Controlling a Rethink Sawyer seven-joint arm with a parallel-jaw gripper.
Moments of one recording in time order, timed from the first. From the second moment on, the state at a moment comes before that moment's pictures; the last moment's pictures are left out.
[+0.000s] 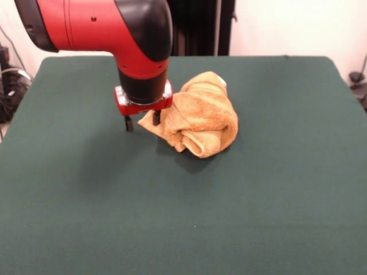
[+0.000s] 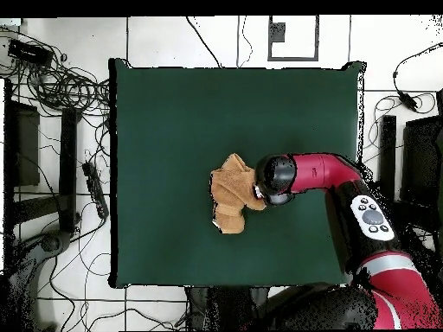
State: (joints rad) arm -0.54 -0.38 0.33 1.42 -0.63 0.92 1.57
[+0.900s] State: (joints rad) arm -0.54 -0.36 0.33 1.39 -0.61 0.95 1.57
